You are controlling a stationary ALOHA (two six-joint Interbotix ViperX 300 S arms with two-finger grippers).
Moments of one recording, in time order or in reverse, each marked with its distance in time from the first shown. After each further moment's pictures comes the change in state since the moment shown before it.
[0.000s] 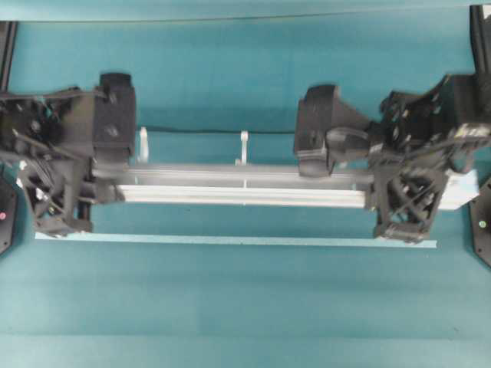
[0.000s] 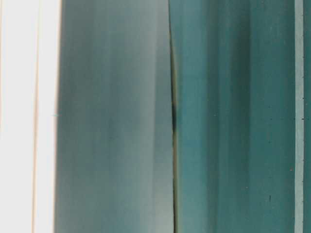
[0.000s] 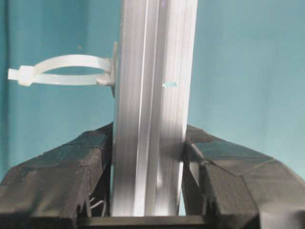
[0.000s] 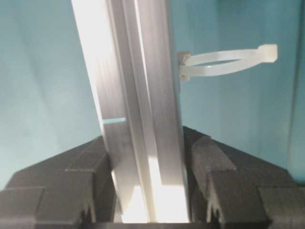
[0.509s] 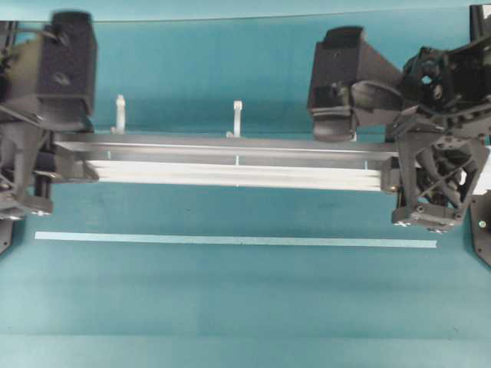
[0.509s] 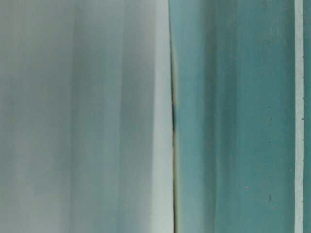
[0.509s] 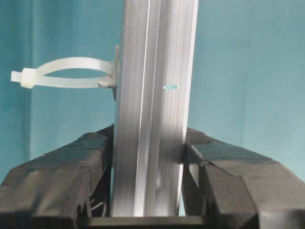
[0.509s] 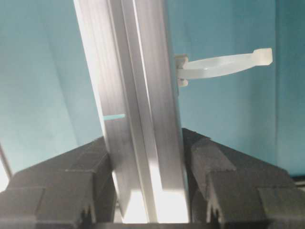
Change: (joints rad) left arm 0.000 -0.002 -0.210 -0.002 0.184 0.002; right arm 0.014 0.015 -0.219 -0.020 0.089 0.028
